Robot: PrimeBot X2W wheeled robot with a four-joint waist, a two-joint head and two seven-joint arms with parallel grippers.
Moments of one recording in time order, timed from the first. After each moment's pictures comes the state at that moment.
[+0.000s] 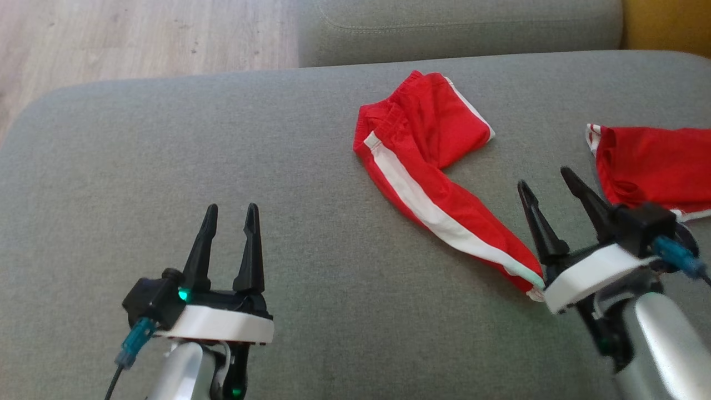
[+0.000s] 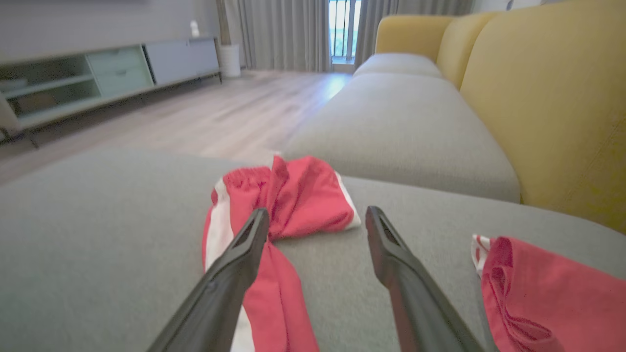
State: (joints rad) left arm -0.16 0.05 -0.23 0.26 -0.40 -0.11 -0.25; right arm -0.18 -0.29 0.25 0.16 0.28 0.12 0.03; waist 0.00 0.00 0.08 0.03
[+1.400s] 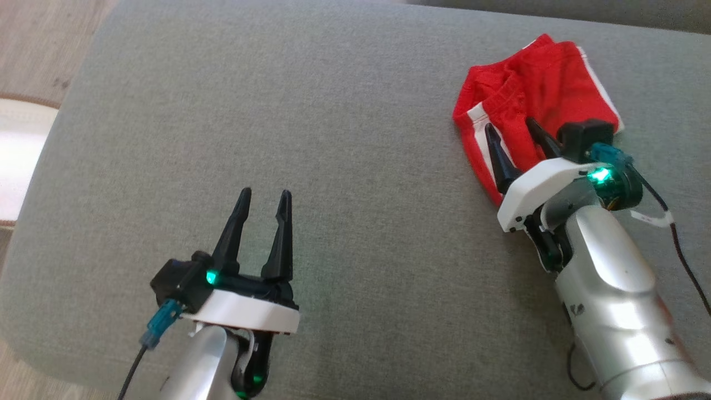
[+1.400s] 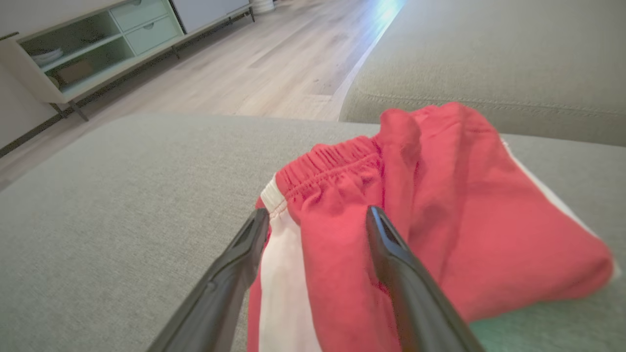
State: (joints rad) left arm -0.21 0.05 -0.33 0.27 -0.43 -0.12 -0.25; right arm -0.59 -0.06 0.16 0.72 0.17 0.12 0.00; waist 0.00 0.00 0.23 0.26
